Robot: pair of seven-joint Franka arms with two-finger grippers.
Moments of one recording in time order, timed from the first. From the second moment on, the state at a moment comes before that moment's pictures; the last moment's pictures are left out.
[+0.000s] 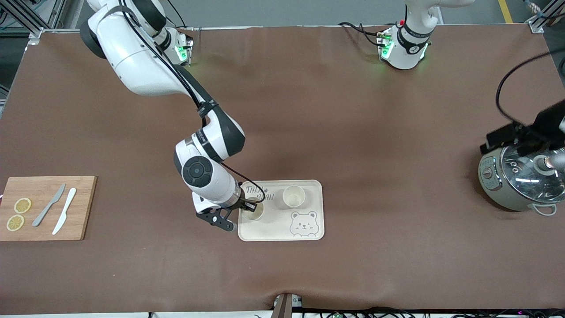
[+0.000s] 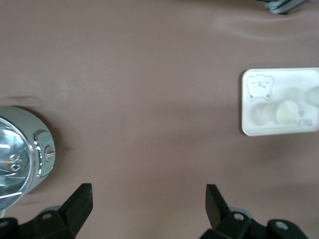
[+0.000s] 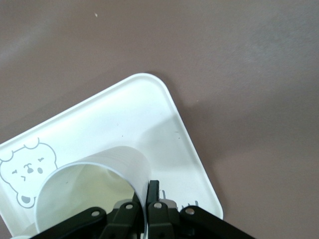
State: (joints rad) left arm -0.11 0.18 0.13 -1.30 -0.19 1.54 0.07; right arm 0.33 0.91 0.25 -1.16 -0.10 2.17 0.94
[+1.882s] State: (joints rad) left arm -0.10 -0.02 0.13 -1.61 -0.05 1.73 0.18; right arm 0.35 0.79 0.25 -1.14 -0.16 2.00 0.98
